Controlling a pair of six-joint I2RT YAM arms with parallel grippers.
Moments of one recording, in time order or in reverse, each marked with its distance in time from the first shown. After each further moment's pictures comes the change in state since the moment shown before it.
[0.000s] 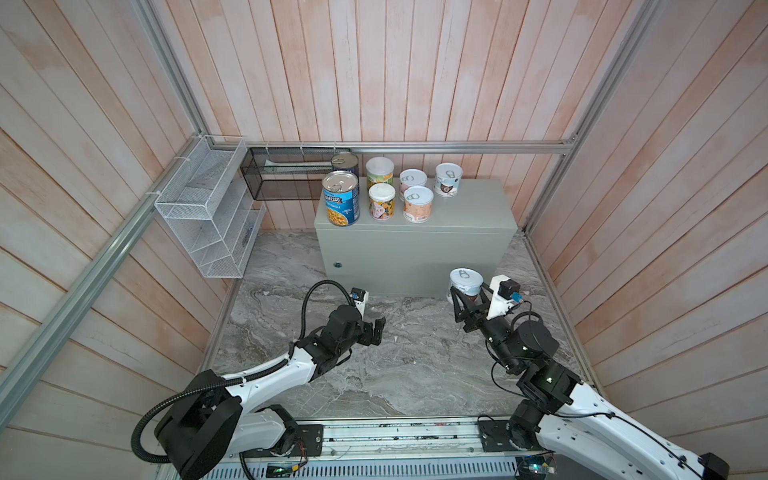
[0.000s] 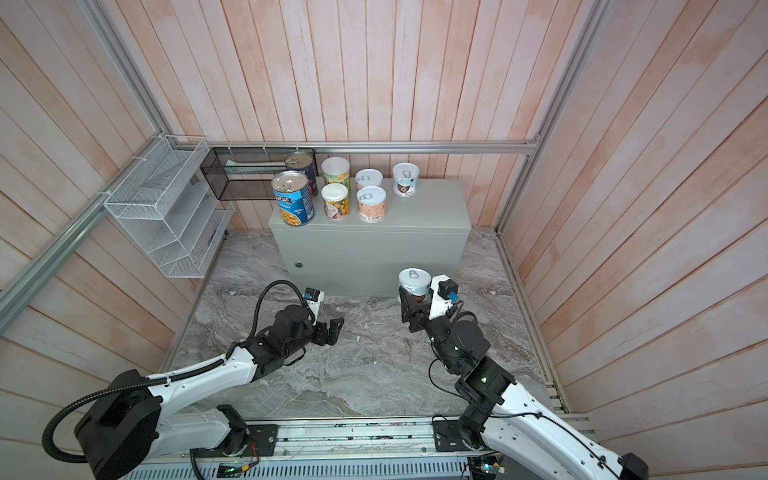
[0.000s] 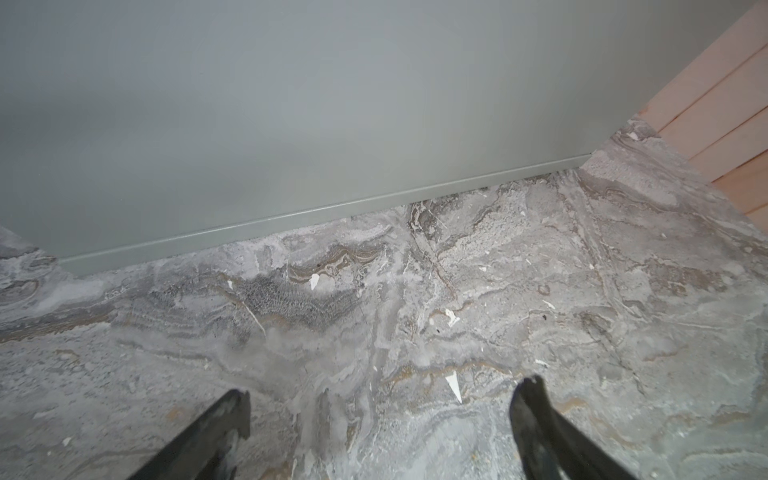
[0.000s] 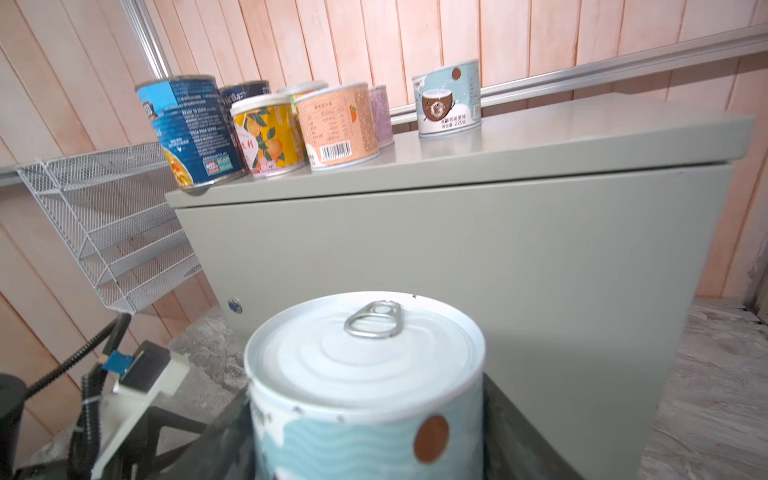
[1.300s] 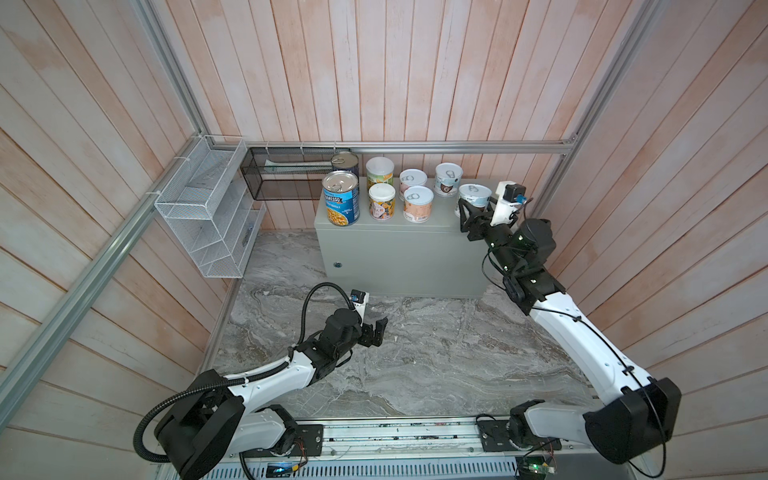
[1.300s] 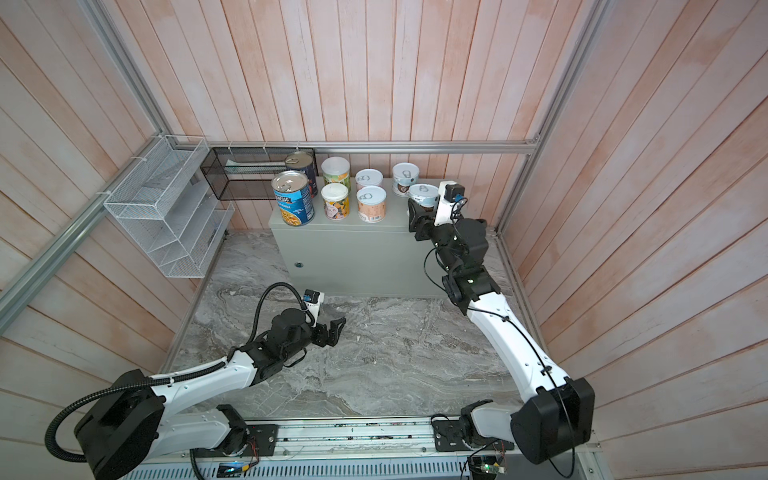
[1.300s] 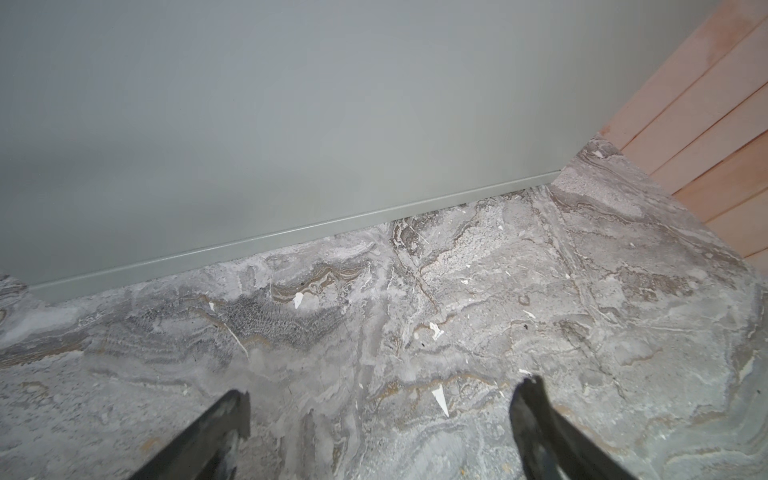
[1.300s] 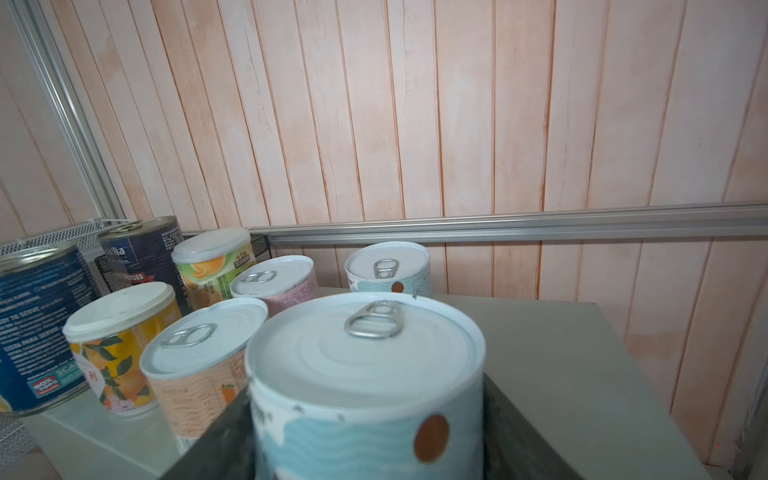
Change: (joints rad) left arm 0.000 -0.002 -0.046 0.115 0.024 0.011; right arm -0.448 0.676 0.651 0.082 -0.399 -0.057
